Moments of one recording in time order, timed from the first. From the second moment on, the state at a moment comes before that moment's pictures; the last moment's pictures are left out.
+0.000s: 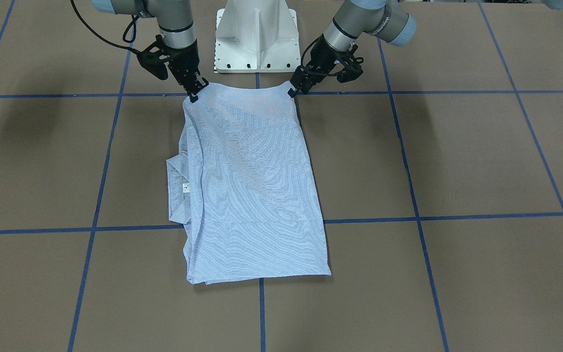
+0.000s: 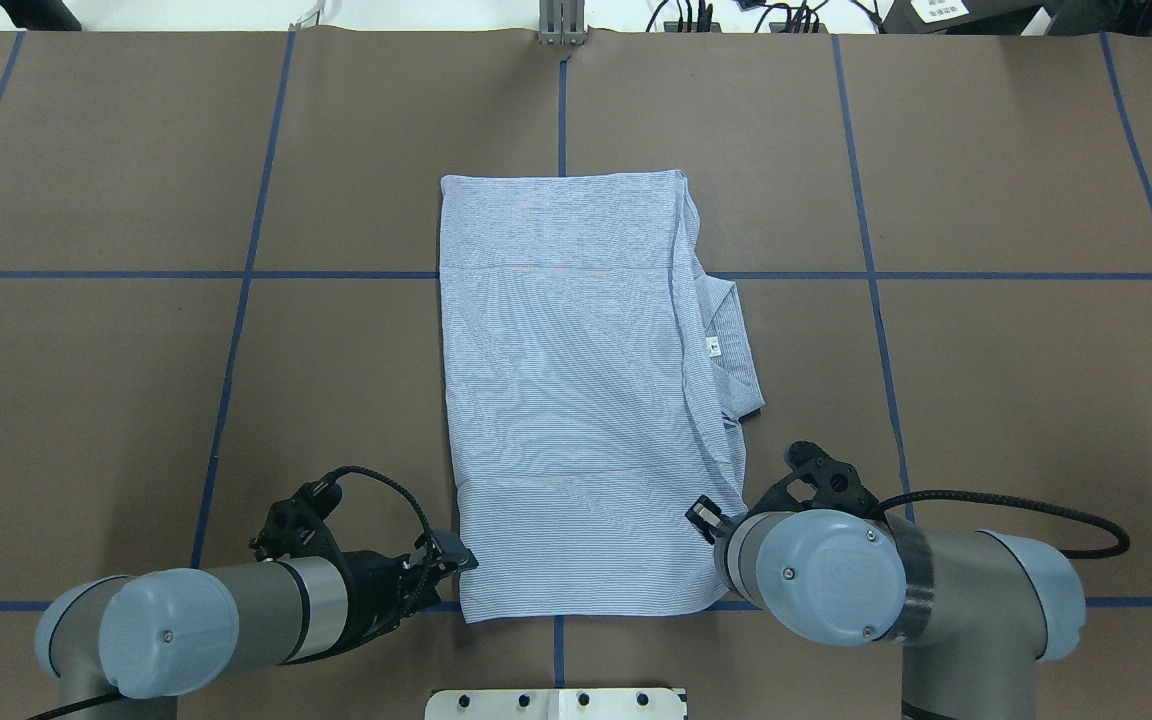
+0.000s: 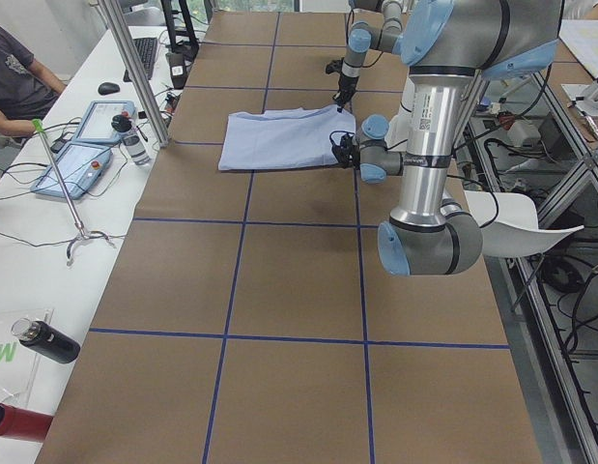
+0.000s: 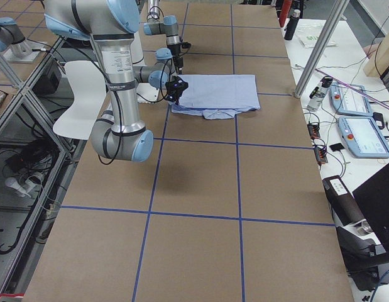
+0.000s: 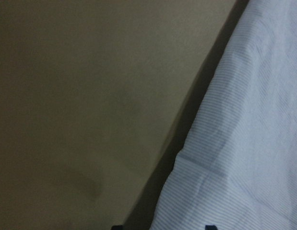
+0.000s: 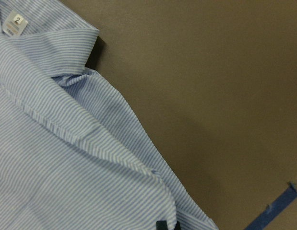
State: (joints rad) left arm -0.14 -1.79 -1.88 -2.34 -1.52 -2.13; right arm 0.20 -1.28 2.07 -1.58 1.55 2.20
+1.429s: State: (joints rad) left arm -0.11 -1.81 -1.92 -2.34 -1.52 -2.16; right arm 0.20 -1.29 2.06 -1.58 1.55 2.19
